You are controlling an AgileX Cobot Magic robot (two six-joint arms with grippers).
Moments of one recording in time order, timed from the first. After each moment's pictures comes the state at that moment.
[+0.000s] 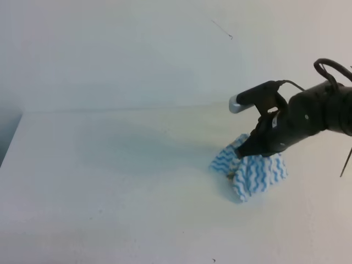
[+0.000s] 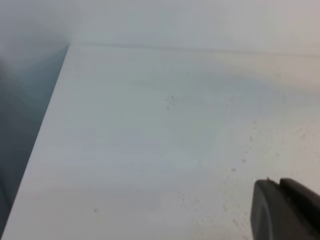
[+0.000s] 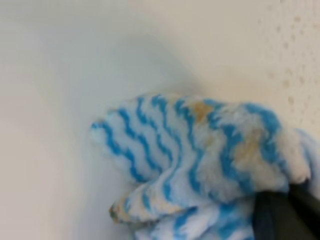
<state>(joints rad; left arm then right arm) -0.03 0.00 0.00 -0.18 0.31 -0.03 0.42 1.95 -1.26 -0.07 0.39 -0.03</state>
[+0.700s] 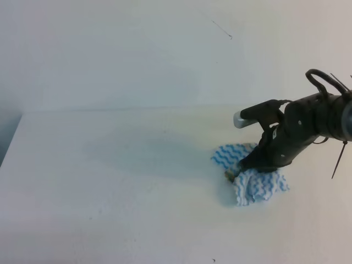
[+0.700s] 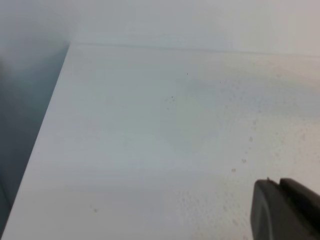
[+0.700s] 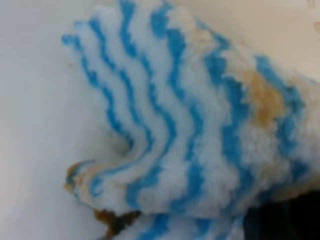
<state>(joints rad) -0.03 0.00 0.00 -0.18 0.32 -0.03 0.38 2.05 -1.36 -0.03 0.47 -0.02</state>
